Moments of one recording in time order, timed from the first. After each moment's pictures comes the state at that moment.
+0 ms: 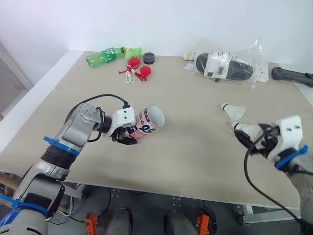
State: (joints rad) left arm -0.79 0.61 -0.35 0.20 0.04 0.43 -1.28; right arm 0.02 -0.59 -0.53 -0.47 0.35 0.74 0.50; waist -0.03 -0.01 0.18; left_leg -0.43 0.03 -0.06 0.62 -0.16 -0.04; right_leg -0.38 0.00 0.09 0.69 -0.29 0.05
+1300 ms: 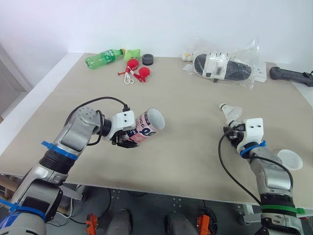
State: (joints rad) left arm -0.74 0.62 -0.35 0.11 0.04 0.49 -1.27; right arm -0.29 -0.48 -0.27 0.17 0.19 0.34 0.33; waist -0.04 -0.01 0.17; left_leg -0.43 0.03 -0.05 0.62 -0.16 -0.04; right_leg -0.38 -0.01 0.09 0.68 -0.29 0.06
